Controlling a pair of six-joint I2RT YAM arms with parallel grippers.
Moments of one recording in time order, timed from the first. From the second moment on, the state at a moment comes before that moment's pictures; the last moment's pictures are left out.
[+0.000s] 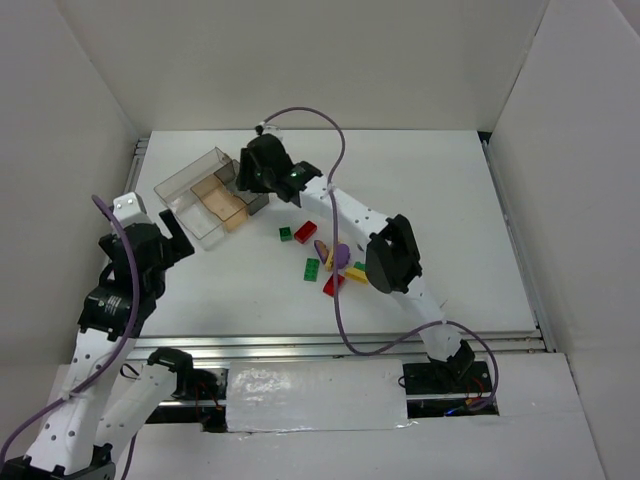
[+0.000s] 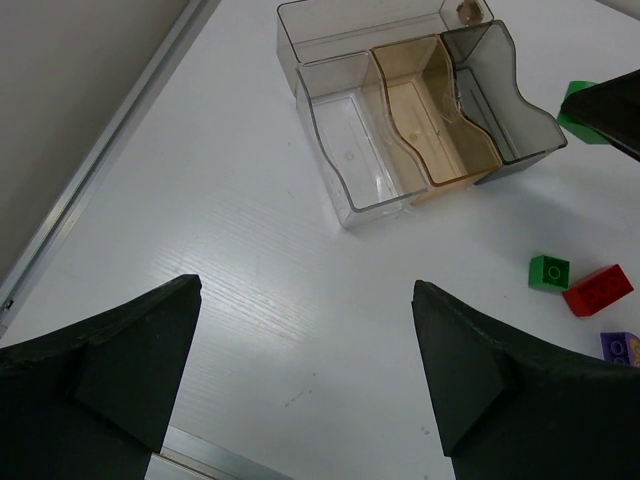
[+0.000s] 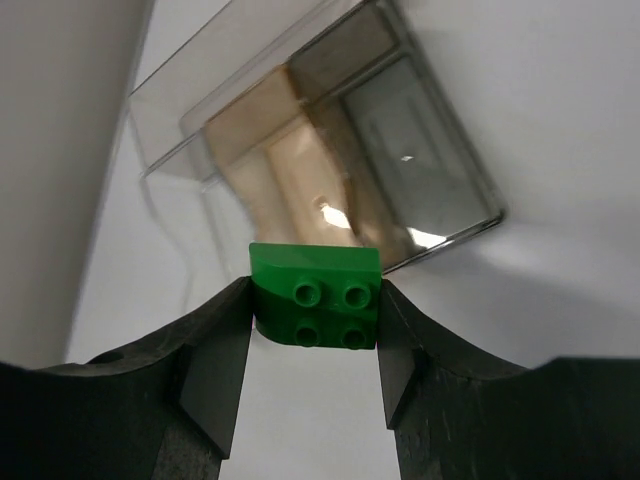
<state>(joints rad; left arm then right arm) -0.22 0.67 0.91 -0.72 -0.54 -0.43 0.83 2.40 2.36 -0.48 0.15 0.63</state>
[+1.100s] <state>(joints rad) -0.20 0.69 0.91 -0.72 -0.50 -0.43 0.71 2.50 2.37 -0.34 -0.05 0.59</state>
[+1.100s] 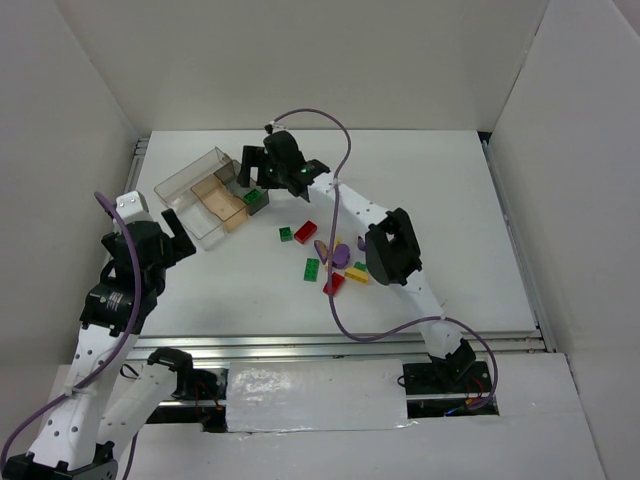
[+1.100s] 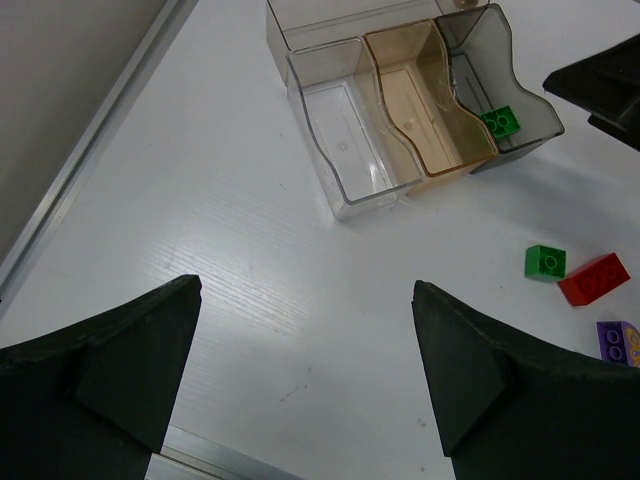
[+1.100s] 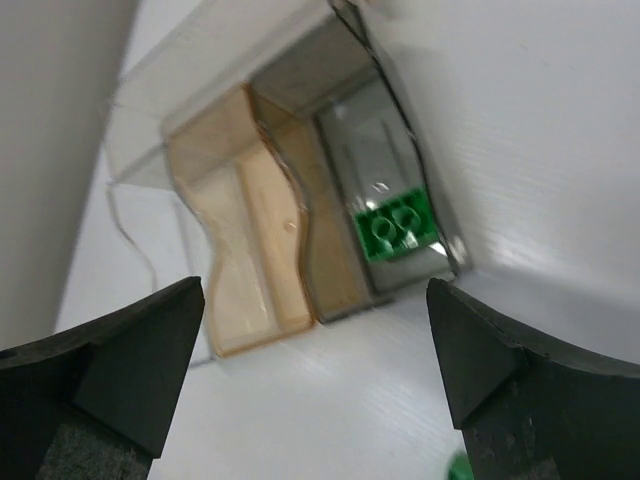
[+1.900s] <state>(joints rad) -0.19 0.69 0.91 -0.72 -0.50 -0.43 0.80 2.31 1.99 -0.60 0.21 0.49</state>
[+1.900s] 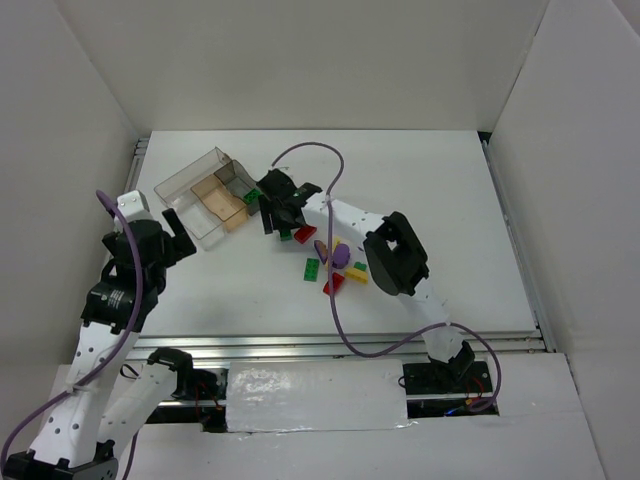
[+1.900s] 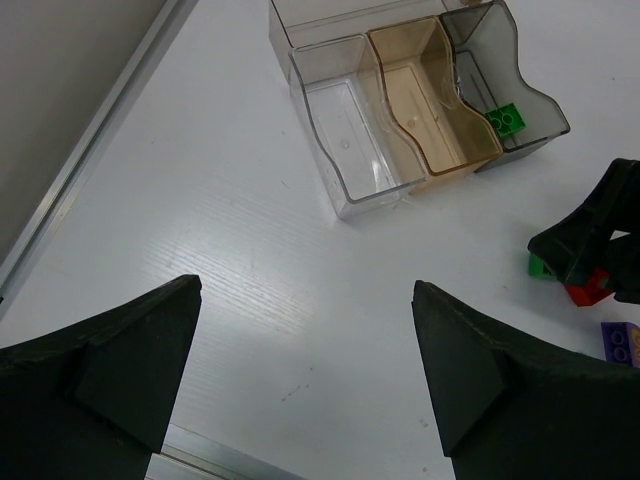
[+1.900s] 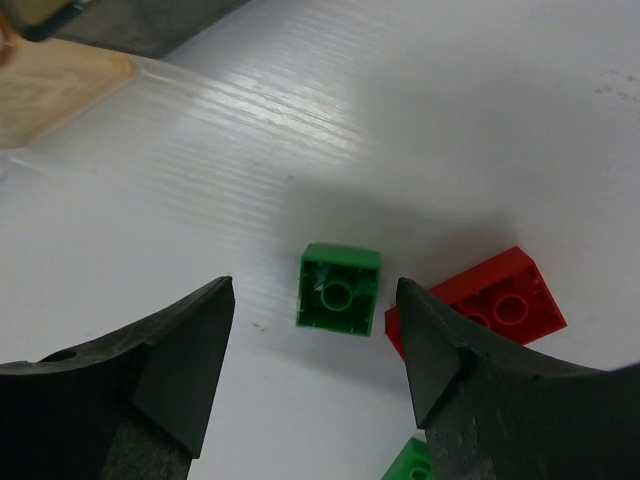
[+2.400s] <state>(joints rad) -0.19 0.71 0.91 -0.72 -0.49 -0.42 0.80 2.41 2.03 -0.63 0.24 0.49</state>
